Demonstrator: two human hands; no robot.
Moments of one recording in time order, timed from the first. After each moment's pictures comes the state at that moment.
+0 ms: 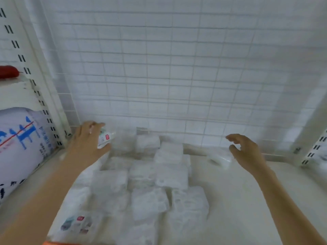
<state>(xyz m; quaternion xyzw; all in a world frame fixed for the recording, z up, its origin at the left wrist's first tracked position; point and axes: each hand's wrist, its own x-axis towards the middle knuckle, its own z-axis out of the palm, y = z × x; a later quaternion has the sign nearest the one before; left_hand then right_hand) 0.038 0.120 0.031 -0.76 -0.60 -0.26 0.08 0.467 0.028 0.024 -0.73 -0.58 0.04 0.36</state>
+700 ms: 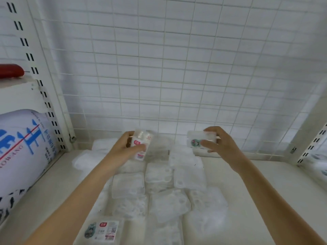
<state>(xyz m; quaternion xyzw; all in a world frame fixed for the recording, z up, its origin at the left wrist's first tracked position) 0.072 0.112 0.036 -0.64 -0.42 -0.41 -0.50 0.357 0.038 0.059 -0.61 -0.56 0.26 0.50</state>
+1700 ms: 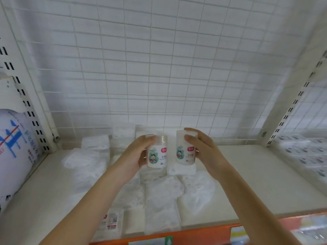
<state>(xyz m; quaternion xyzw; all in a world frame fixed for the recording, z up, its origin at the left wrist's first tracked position) 0.104 0.071 0.038 -0.53 -0.27 -0.35 -0.72 0.290 -0.015 0.061 -0.55 -0.46 0.39 0.58</state>
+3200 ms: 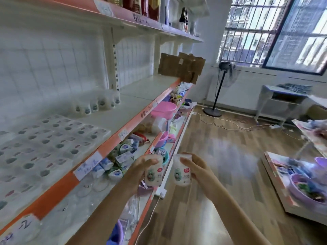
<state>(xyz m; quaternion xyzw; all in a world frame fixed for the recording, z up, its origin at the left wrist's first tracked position) 0.770 -0.406 -0.046 -0.63 -0.03 0.11 -0.77 0.764 -0.609 -0.021 -0.70 -0.04 0.09 0.70</state>
